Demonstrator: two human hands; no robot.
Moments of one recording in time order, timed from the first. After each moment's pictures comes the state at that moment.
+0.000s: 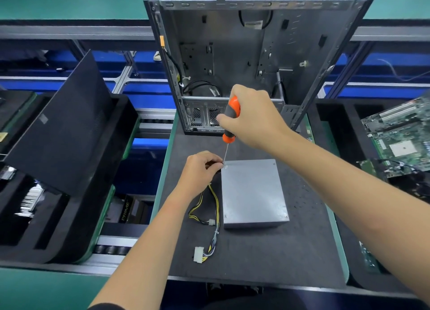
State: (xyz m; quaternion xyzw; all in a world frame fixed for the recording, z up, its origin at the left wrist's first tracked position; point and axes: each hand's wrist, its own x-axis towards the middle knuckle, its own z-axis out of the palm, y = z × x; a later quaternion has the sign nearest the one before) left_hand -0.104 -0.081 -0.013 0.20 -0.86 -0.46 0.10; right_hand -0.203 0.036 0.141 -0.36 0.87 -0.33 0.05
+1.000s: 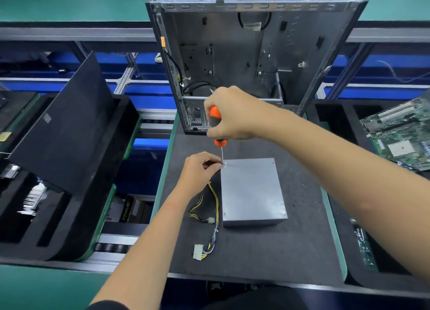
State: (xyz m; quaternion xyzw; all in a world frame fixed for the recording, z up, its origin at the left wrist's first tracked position) left_hand -0.097 -0.079 -0.013 0.20 -0.82 -0.52 0.11; right_hand -0.202 0.016 0.164 -0.50 0.84 -0.14 0.11
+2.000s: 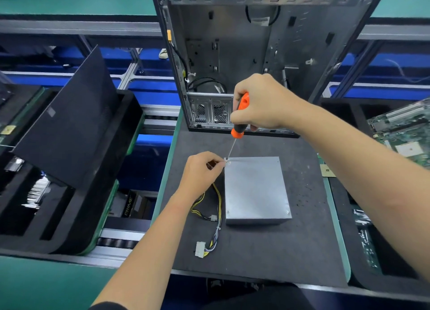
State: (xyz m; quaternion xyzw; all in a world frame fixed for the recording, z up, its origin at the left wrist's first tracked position) left_hand -0.090 -0.075 -0.012 0.19 -0.87 -0.43 0.15; right_hand -0.227 0.040 0.162 -0.43 0.85 -0.26 0.14
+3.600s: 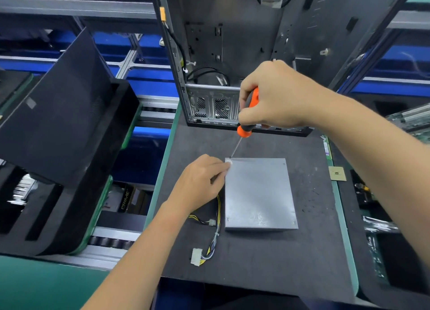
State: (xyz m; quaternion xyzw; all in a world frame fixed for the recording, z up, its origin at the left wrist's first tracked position) left_hand -0.083 -0.076 -0.025 0.02 -0.95 -0.24 0.22; right_hand -0.238 0.039 0.167 -0.48 0.85 -0.20 0.13
